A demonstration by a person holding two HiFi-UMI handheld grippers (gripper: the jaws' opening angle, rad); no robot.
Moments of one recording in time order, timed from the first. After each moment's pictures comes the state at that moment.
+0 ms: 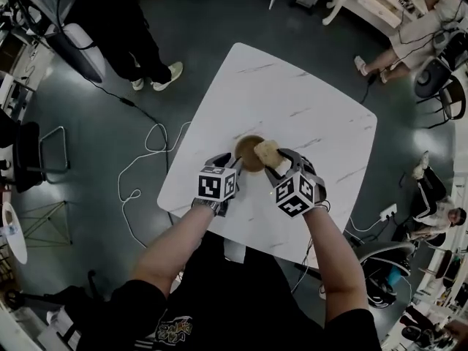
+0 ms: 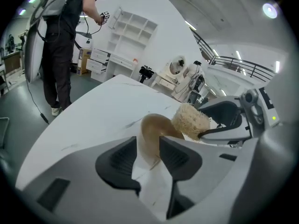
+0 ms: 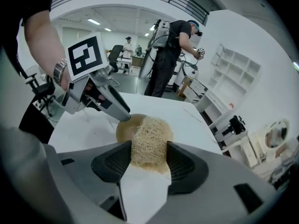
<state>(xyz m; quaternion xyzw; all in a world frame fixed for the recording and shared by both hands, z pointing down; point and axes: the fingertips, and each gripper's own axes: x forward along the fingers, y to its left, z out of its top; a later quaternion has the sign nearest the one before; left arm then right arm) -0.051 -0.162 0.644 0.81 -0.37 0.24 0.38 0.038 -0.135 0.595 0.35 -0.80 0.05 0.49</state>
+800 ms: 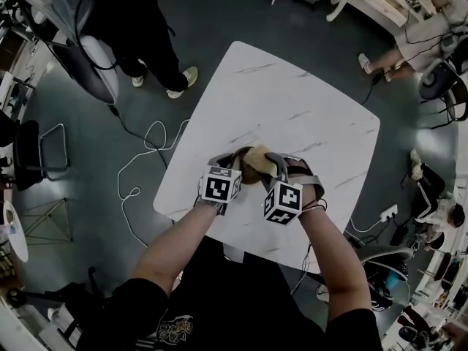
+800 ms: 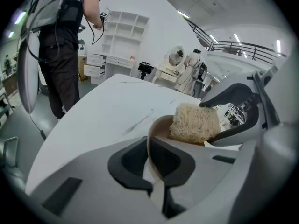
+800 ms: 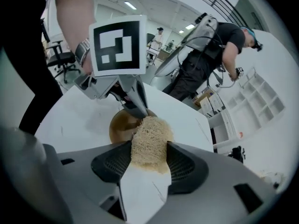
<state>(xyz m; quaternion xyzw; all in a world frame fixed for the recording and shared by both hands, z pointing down) -0.038 -0.182 0.662 0.81 -0.38 0.30 0.33 0.022 -0.140 0.612 0.22 -0.78 -0.08 0.58</state>
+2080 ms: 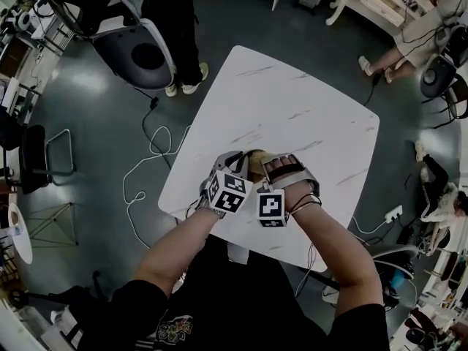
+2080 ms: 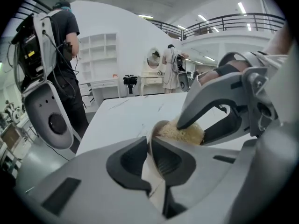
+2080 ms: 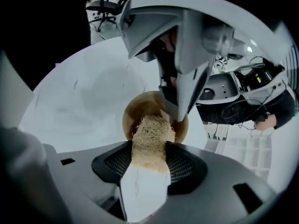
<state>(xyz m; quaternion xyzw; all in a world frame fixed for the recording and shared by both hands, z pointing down) -0.024 -0.171 0.610 0.86 -0.36 0.34 0.14 0.021 -0.119 0.624 0.08 -0.64 -0.29 0.71</state>
